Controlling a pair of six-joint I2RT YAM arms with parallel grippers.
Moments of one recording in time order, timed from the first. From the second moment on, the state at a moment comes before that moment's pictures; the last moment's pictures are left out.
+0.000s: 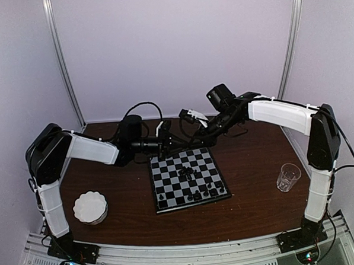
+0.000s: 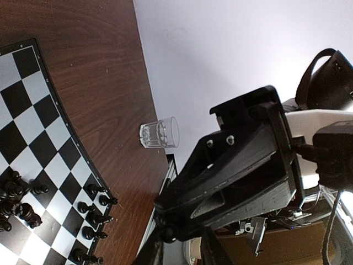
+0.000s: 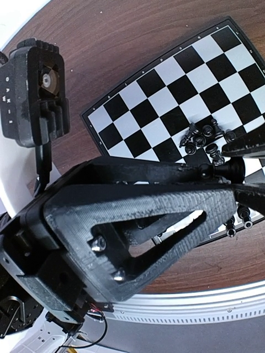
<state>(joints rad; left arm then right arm) -0.66 1.95 1.13 0.66 0.88 -1.24 0.63 1.92 1.69 -0.71 -0.63 -0.35</state>
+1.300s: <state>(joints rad) -0.66 1.95 1.13 0.54 0.84 -1.13 0.57 1.79 1.57 -0.74 -0.72 -0.36</state>
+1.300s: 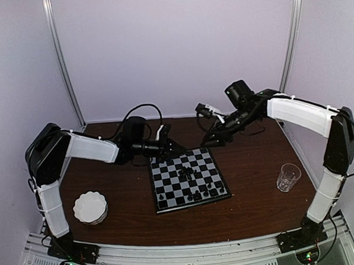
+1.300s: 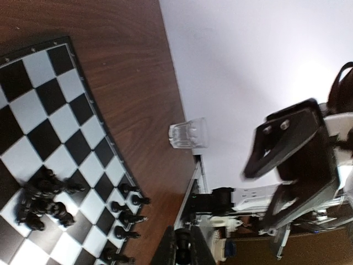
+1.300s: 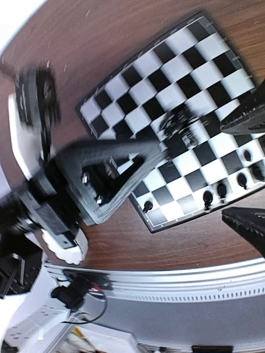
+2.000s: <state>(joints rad) -1.03 1.99 1.59 -0.48 0.17 -0.05 0.25 1.35 1.06 -0.60 -0.67 -0.41</state>
